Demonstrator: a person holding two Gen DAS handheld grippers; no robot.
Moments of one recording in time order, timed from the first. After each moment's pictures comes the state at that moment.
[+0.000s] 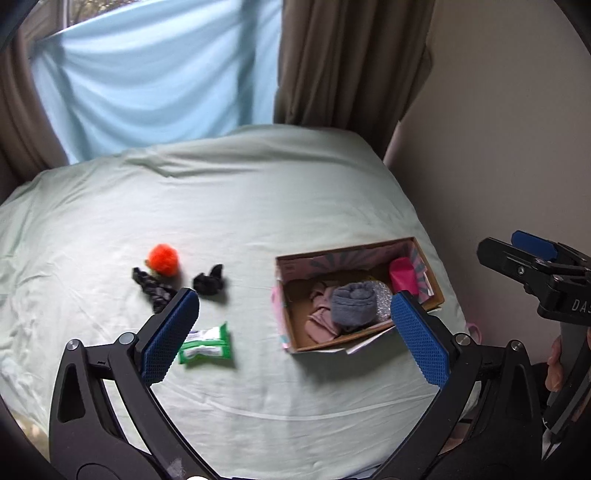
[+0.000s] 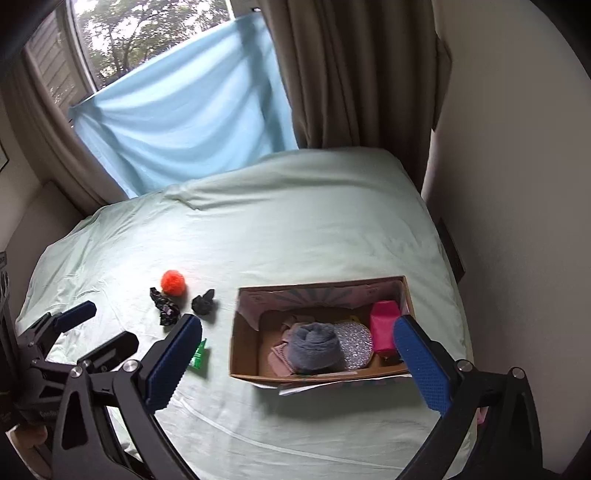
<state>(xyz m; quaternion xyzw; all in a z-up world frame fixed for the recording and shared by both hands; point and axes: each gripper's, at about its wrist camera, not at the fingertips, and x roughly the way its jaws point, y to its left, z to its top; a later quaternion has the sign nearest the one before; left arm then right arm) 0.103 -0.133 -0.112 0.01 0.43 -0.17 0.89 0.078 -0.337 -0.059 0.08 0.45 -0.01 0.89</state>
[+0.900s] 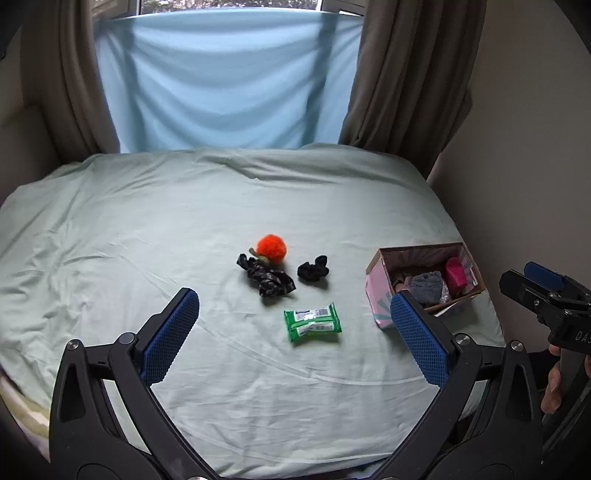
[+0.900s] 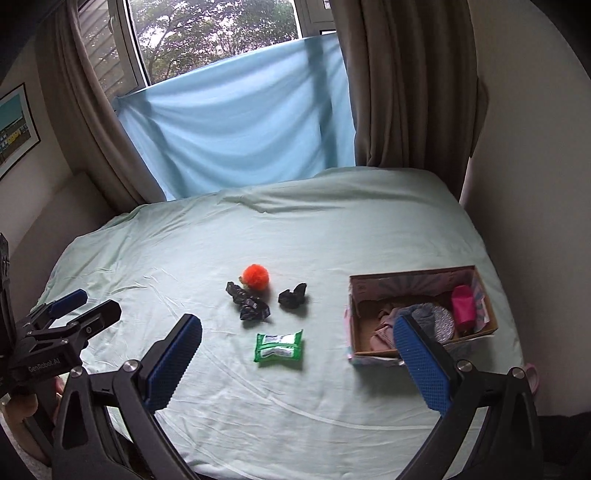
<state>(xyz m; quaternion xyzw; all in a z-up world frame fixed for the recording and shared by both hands) 0.070 0.106 -0.100 -0.02 0.41 -0.13 0.90 0.028 -0.129 -0.048 0.08 0.41 0.00 0.91</state>
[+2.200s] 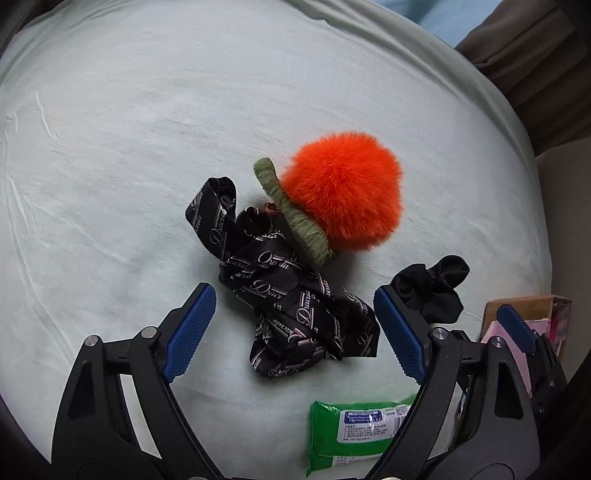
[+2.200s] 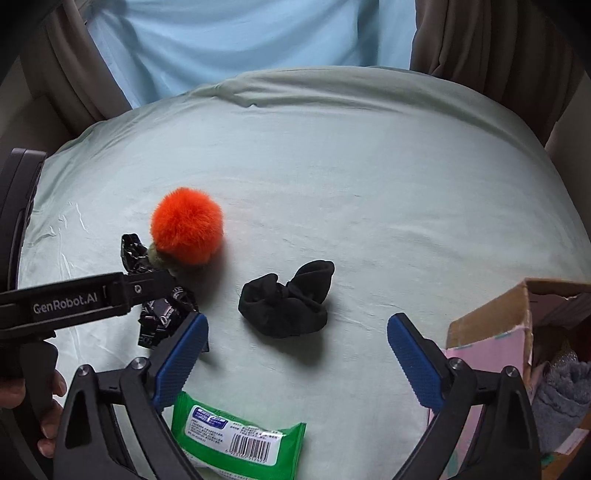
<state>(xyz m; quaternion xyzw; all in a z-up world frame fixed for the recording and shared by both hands) 0.344 0.074 -0.457 -0.13 0.60 -0.05 0.79 0.274 -0.100 -0.372 0.01 0.51 0.04 0.86</state>
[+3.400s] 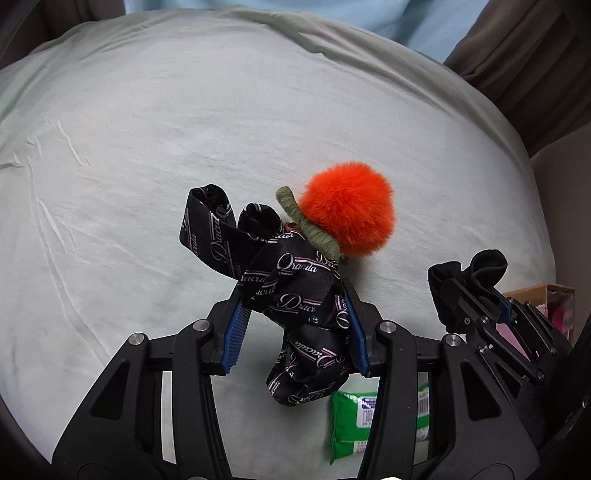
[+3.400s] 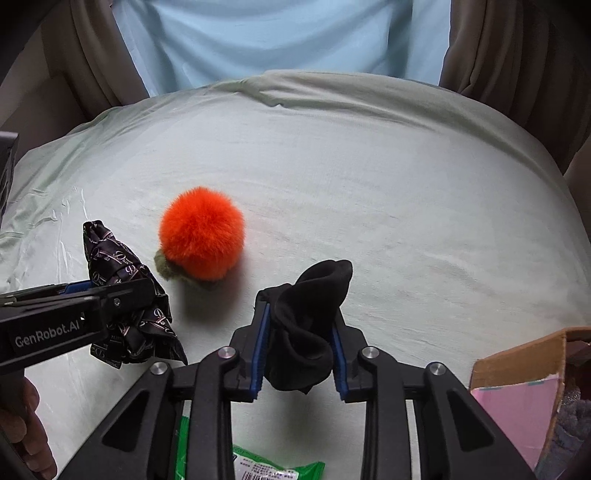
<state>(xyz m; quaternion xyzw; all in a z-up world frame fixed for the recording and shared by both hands) 0.313 0.094 -0.408 -0.11 0.55 -0.05 0.83 0.273 -0.083 -0.358 -0.02 0.49 0.06 0.87</state>
